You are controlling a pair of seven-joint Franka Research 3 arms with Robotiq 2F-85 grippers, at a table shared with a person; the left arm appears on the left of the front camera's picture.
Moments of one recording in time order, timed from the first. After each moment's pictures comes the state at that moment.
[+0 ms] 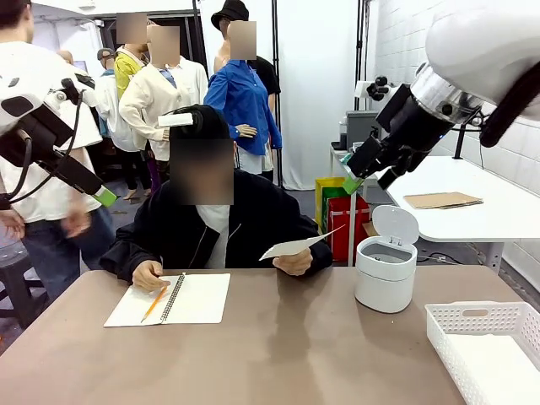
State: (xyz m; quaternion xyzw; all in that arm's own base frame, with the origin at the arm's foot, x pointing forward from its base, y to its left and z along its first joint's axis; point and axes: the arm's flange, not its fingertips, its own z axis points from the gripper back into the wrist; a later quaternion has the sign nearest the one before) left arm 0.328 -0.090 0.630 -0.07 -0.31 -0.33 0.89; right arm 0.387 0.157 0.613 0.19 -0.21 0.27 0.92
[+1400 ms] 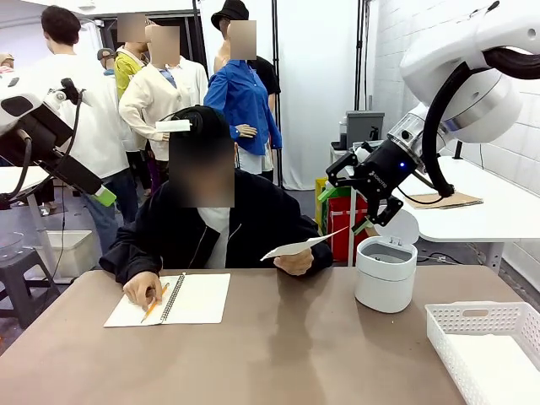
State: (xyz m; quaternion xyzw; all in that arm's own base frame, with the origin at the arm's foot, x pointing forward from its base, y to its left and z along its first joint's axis) left arm 0.328 -0.090 0.630 -0.07 -0.31 -0.33 0.89; right arm 0.483 0.159 0.531 0.38 0.06 0.01 0.92
